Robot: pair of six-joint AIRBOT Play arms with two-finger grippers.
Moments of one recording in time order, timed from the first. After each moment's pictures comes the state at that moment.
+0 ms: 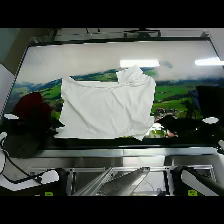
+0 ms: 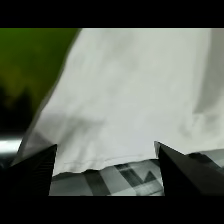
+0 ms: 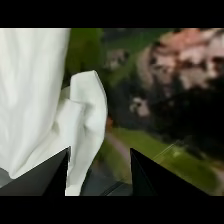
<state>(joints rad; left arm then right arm) 0.54 -1.40 0.77 0.98 -1.30 -1.16 -0.32 -1.17 0.45 -0.58 0.98 0.99</state>
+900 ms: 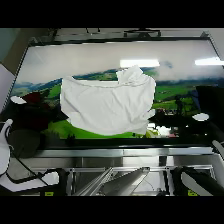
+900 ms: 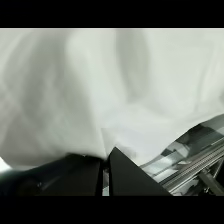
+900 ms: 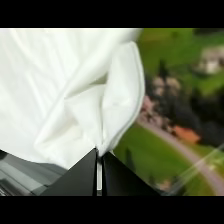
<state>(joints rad) 0.33 -1.40 1.00 0.89 -1.41 -1.15 -0.14 -1.09 0.50 -0.44 0.97 1.05</state>
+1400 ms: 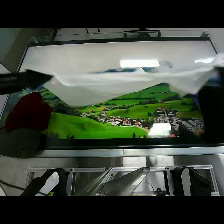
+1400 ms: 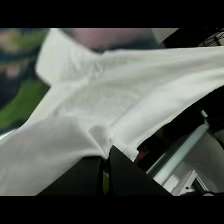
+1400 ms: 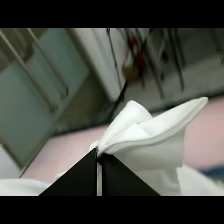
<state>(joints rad) 0.33 -1.01 1.41 0.39 -1.50 -1.07 -0.62 -0.47 1.04 -0.26 1.06 1.08</state>
